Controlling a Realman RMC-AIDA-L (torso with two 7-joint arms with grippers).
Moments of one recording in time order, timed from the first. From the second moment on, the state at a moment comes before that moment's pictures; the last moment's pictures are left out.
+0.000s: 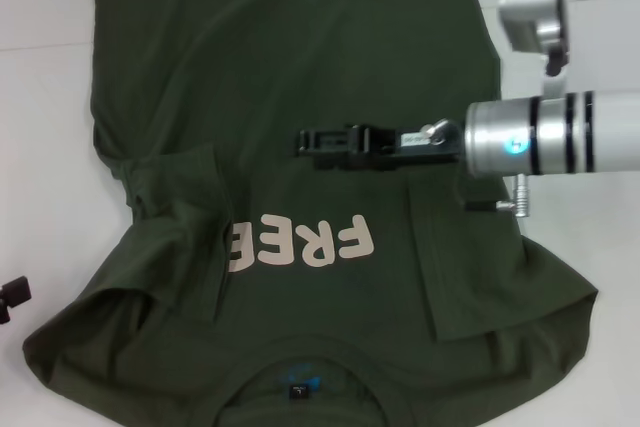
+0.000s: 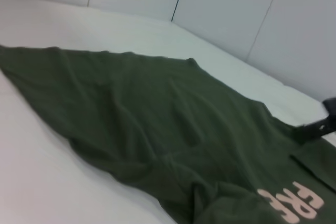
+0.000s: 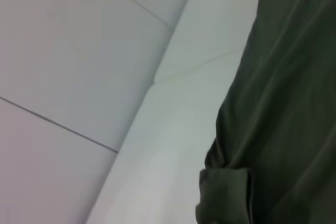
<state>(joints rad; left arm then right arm) -0.31 -2.10 0.17 0.86 2.28 1.73 -1.40 0.79 2.09 -0.57 -0.37 -2.13 -1.31 2.11</state>
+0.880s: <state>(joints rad) -0.37 -2.10 0.19 0.83 2.27 1.72 -1.38 0.93 2.11 -0.76 -0.21 -2.13 -1.09 2.06</state>
